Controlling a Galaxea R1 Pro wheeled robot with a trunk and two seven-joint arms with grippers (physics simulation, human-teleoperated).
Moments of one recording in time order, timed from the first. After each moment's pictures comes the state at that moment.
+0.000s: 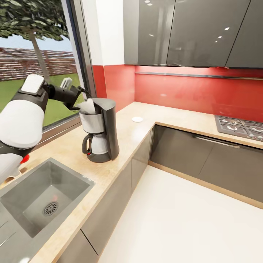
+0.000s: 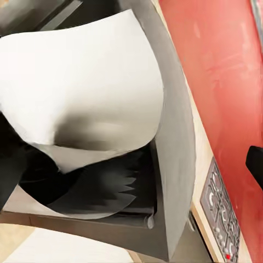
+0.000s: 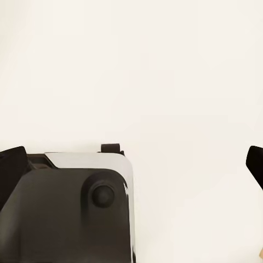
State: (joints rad) left arm -1.76 0.06 0.68 -0.41 0.52 0.95 0.42; right arm -0.02 0.00 -0.15 -0.50 0.14 -0.09 -0.03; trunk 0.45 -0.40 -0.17
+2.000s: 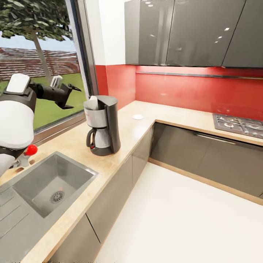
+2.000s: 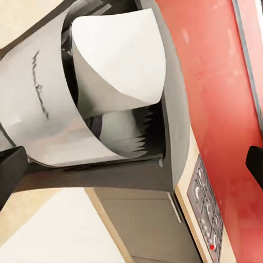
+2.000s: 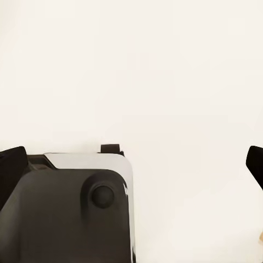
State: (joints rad) left arm -1.75 0.12 0.68 -0.44 0.59 1.02 0.41; right arm -0.02 0.00 -0.15 -0.50 0.13 -0.09 -0.03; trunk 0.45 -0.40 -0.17
